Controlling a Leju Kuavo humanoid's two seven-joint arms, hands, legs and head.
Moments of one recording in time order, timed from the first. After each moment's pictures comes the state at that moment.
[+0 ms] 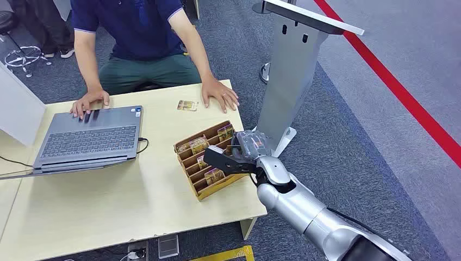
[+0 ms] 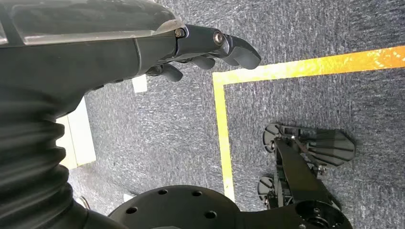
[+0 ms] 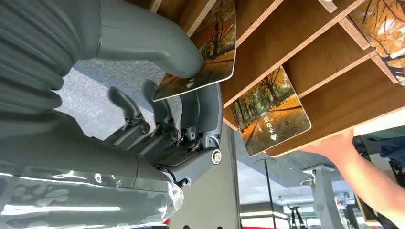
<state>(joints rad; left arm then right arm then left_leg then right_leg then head) -0.11 -0.01 -0.57 -0.20 0.67 0.15 0.03 -0.57 -0.10 0.83 -1.03 0.91 -0.06 0.37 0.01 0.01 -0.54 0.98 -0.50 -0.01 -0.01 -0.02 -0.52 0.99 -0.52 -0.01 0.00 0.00</state>
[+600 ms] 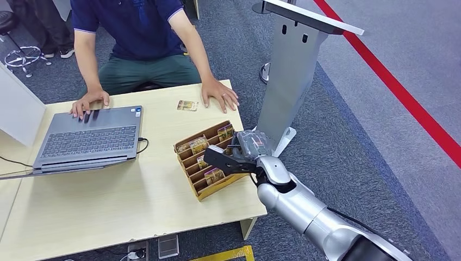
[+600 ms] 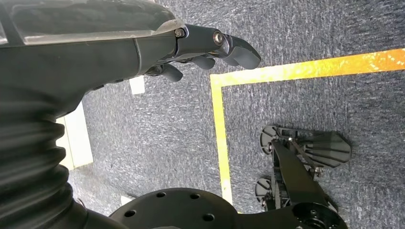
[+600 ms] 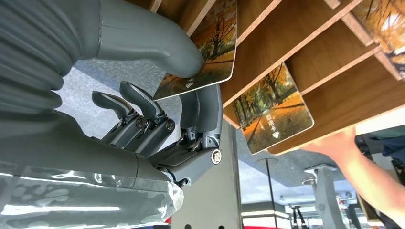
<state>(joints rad) -0.11 -0.01 -0.60 -0.20 0.69 0.15 0.02 -0.57 -0.10 0.83 -1.04 0.92 -0.07 0.37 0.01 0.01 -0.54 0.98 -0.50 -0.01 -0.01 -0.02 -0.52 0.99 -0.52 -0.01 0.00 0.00</state>
